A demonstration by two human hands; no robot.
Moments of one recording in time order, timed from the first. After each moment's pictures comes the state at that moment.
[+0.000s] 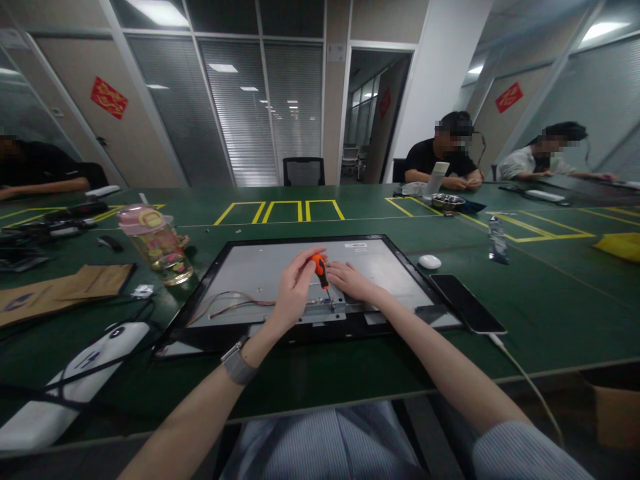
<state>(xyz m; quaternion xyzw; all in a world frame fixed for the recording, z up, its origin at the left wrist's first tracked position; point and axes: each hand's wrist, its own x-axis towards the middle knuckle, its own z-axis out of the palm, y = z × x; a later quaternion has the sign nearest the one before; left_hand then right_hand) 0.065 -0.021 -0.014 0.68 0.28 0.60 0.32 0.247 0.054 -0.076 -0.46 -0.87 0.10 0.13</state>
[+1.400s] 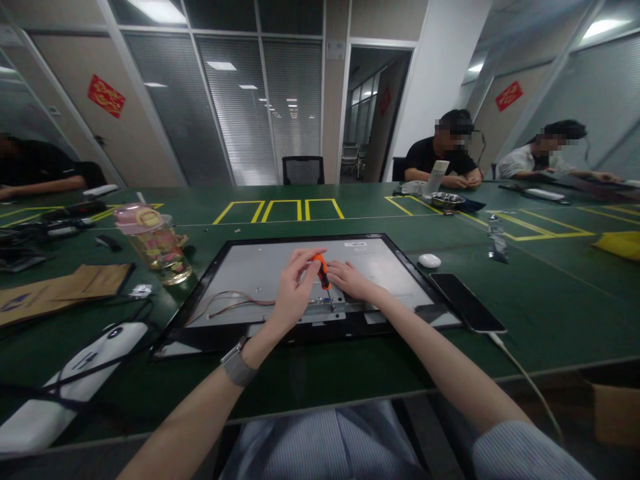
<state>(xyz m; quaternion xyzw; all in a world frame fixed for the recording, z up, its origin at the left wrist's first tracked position) 0.067 -0.021 -0.014 0.69 0.30 0.61 0.25 0.248 0.053 -0.076 -0.46 -0.87 0.10 0.13</state>
